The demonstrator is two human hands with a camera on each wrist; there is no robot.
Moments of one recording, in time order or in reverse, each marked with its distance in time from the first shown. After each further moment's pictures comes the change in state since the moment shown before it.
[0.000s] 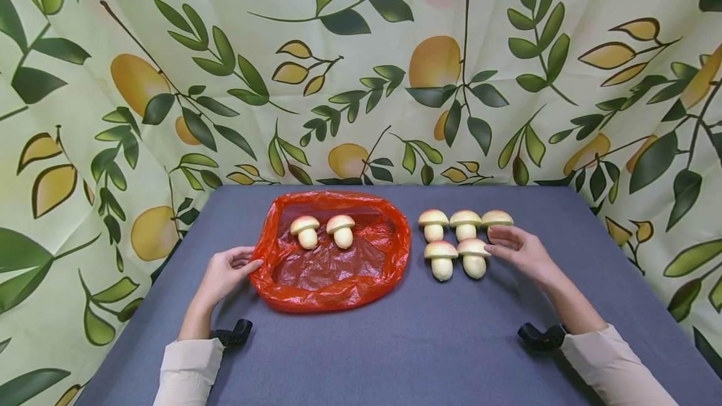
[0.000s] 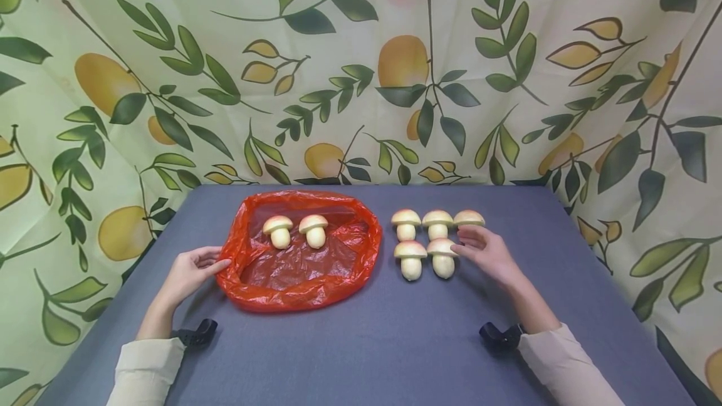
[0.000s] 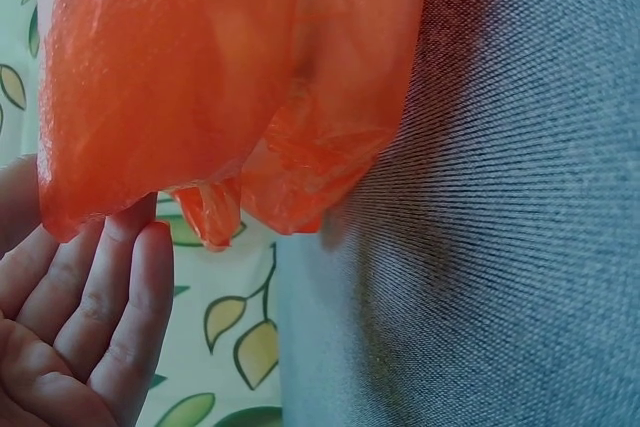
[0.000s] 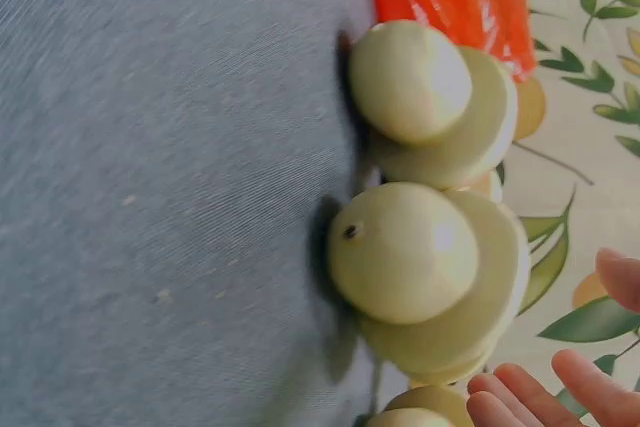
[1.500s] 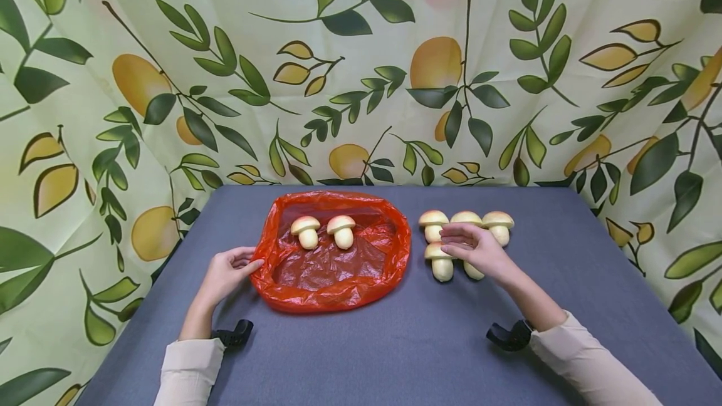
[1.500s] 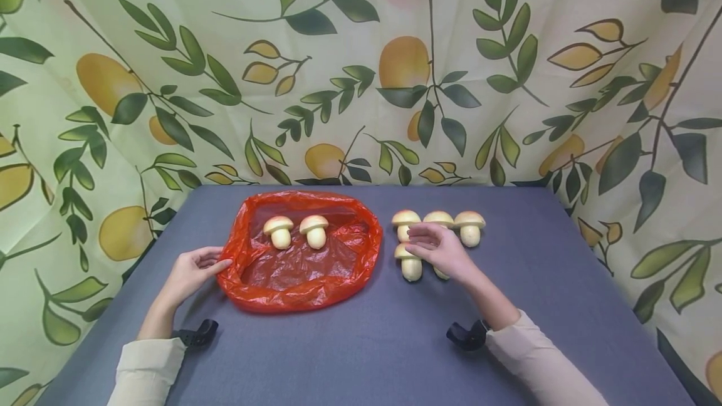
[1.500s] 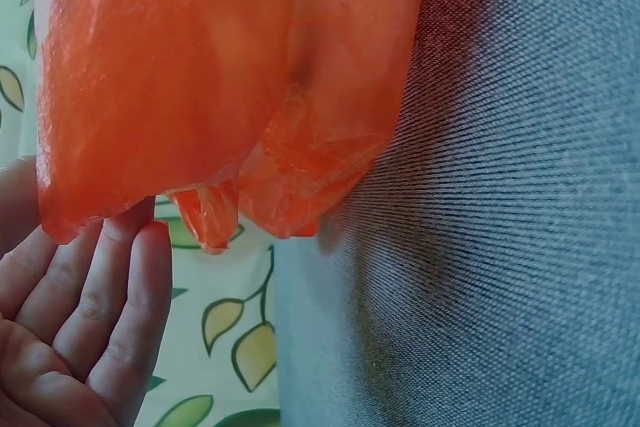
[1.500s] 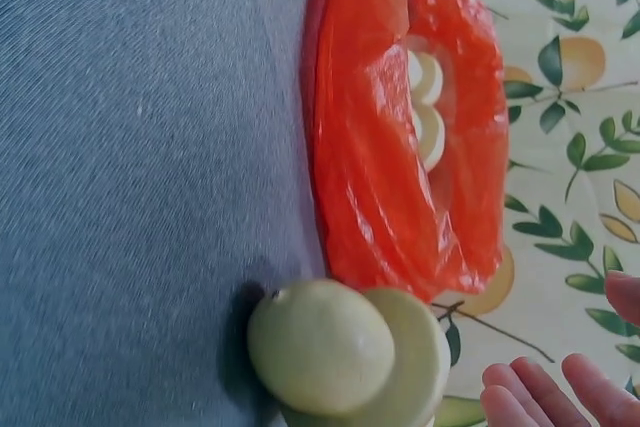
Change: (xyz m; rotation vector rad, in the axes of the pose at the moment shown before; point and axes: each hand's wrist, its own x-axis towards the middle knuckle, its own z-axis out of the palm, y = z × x) left_hand -0.001 0.002 0.000 -0.012 0.006 0.000; right_hand 0.008 -0.053 0.051 0.197 -0.133 -0.217
